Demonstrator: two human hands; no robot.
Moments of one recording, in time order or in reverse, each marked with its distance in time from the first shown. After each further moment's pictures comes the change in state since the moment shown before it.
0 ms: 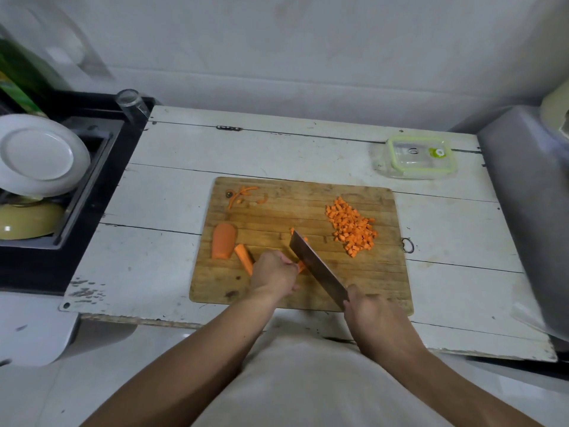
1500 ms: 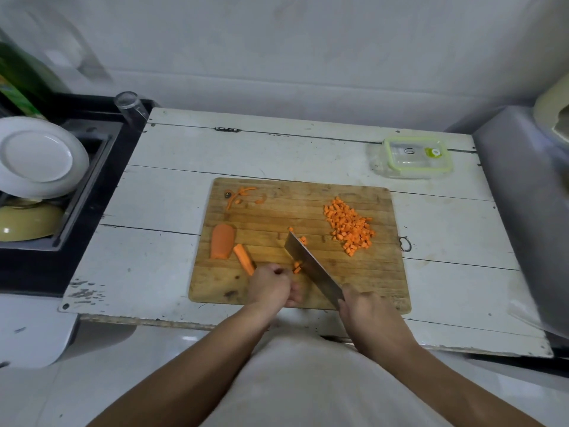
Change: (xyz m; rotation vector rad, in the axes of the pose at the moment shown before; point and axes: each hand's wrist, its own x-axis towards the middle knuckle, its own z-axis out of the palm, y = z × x) left_hand -0.025 -0.016 -0.002 -0.243 -0.076 -0.048; right_hand 0.003 0.002 0.010 0.037 -0.006 -0.025
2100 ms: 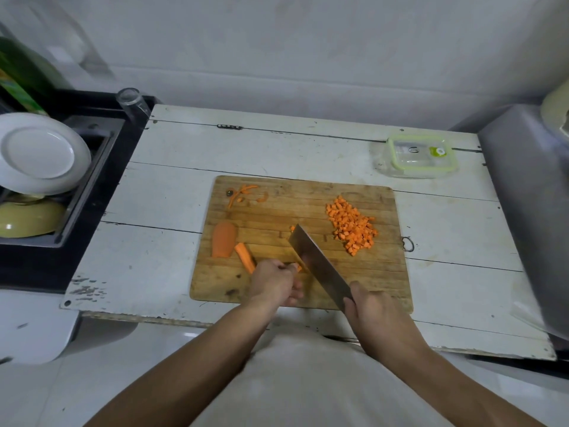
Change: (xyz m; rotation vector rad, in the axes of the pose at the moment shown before) left_hand 0.006 0.008 0.002 0.026 0.013 -0.059; right_hand -0.008 -0.002 -0.021 0.096 0.032 0.028
